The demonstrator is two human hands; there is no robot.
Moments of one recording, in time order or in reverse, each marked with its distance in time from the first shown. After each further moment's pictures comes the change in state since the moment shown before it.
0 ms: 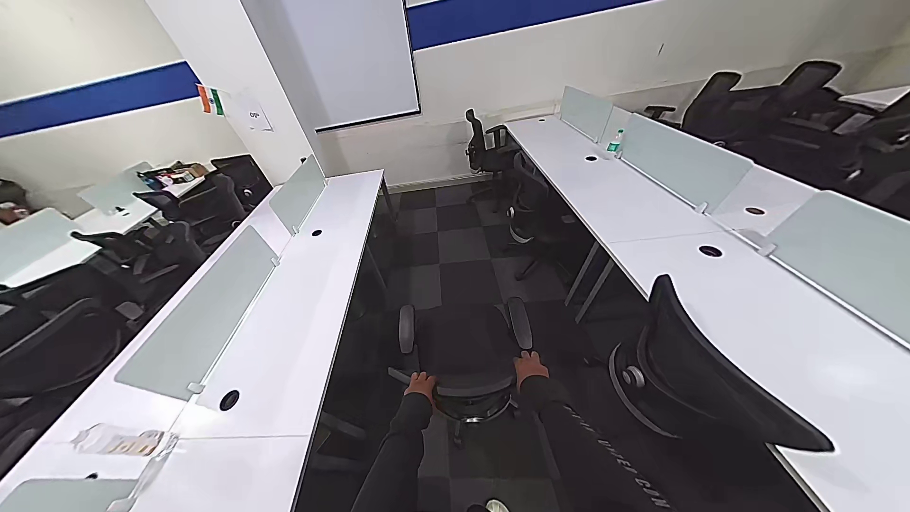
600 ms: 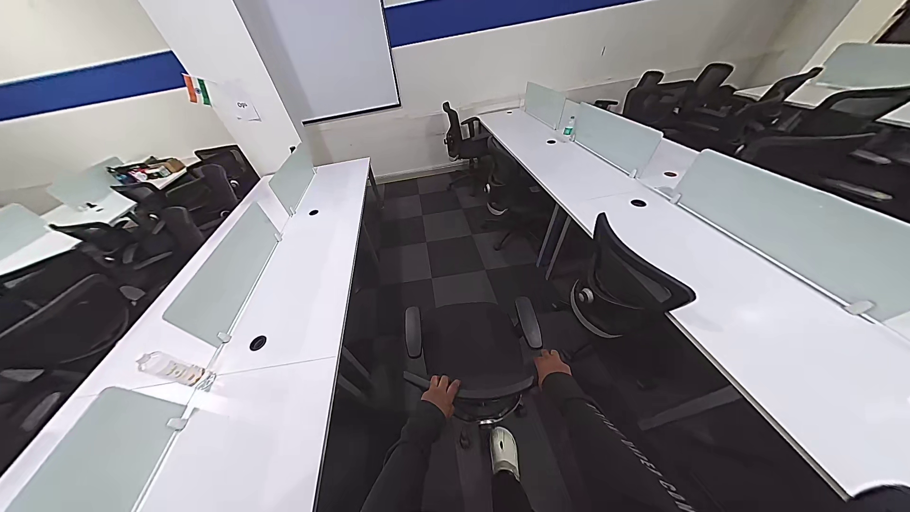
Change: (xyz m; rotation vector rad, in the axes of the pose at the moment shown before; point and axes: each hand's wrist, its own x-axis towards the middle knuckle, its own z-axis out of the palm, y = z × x) left_hand -0.267 -0.039 0.182 0.119 0.023 0.357; right_hand -0.278 0.036 0.172 -0.006 0.005 0.109
